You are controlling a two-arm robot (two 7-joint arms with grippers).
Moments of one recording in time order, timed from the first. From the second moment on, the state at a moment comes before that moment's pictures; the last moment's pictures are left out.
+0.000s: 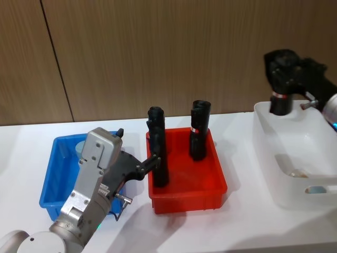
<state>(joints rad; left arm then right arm) -0.24 0.38 0.45 -1.63 -0.20 0.01 -0.01 0.51 0.30 -0.11 -1.36 0.17 0.09 0.31</state>
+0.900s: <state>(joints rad) -0.24 0.38 0.45 -1.63 -0.20 0.01 -0.01 0.47 0.36 -0.03 -1.35 0.16 0.23 0.12</state>
